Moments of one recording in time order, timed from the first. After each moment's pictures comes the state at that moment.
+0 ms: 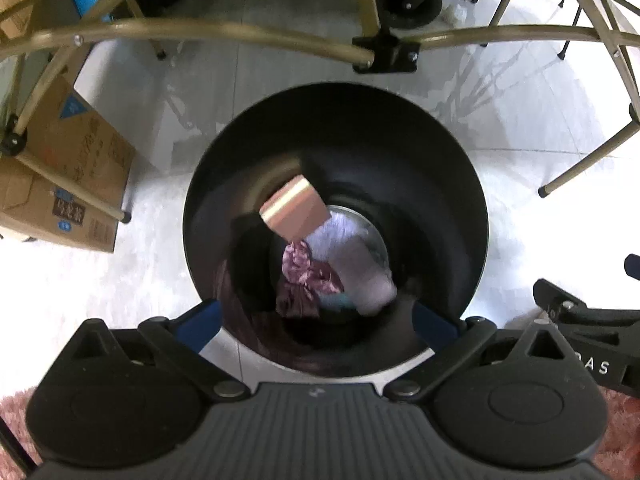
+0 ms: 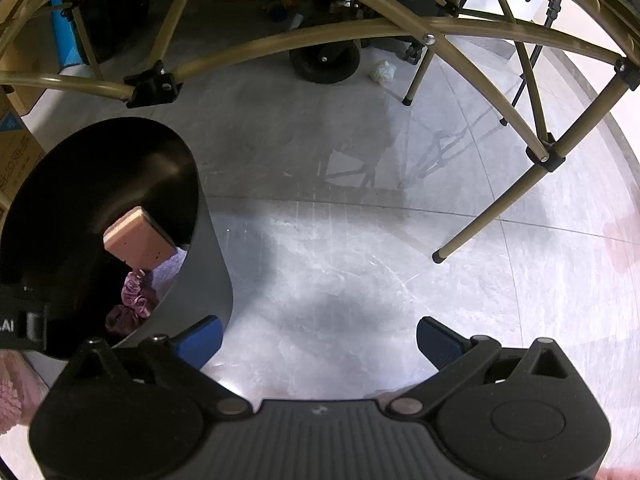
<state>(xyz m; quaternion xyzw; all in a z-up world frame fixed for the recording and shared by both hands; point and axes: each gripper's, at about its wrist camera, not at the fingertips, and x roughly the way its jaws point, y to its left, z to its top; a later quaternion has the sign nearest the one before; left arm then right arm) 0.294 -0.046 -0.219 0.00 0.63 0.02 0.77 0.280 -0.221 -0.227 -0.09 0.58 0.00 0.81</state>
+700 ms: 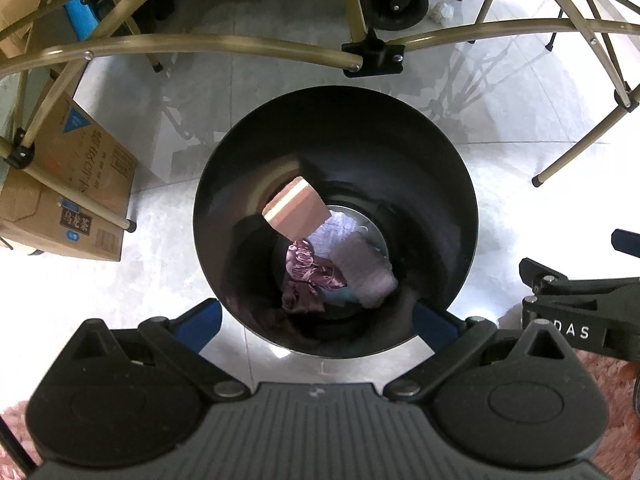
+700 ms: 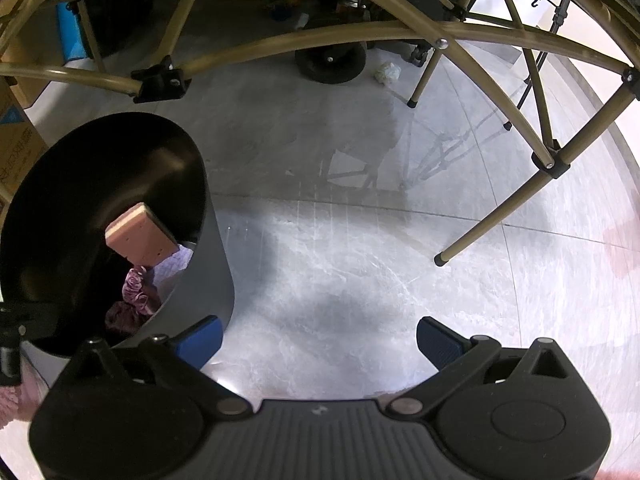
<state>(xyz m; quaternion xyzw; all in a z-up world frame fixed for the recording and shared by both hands) 0.282 -0.046 -0.206 0.02 0.62 0.00 0.78 0.280 -0.219 -0.229 -0.10 0.58 0.01 0.81</state>
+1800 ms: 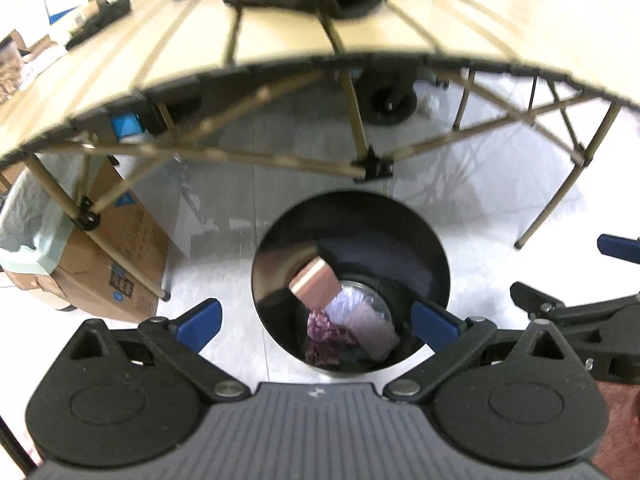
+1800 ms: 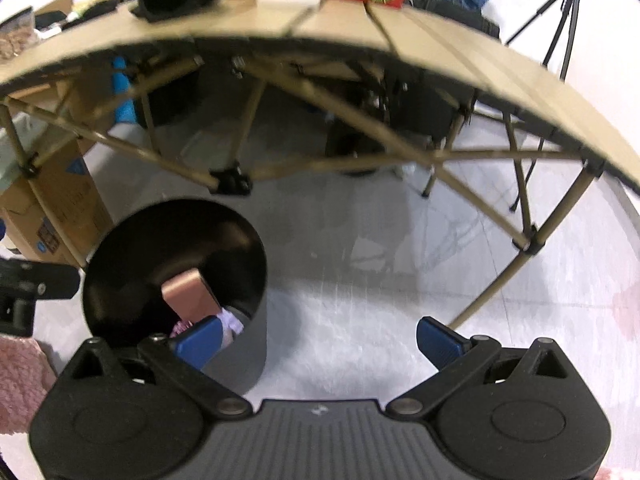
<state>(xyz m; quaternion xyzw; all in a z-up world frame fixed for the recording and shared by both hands) 0.229 -0.030 -0.110 0.03 0.50 0.00 0.87 0.230 -0.207 -0.140 -0.10 0.46 0.07 0.88</state>
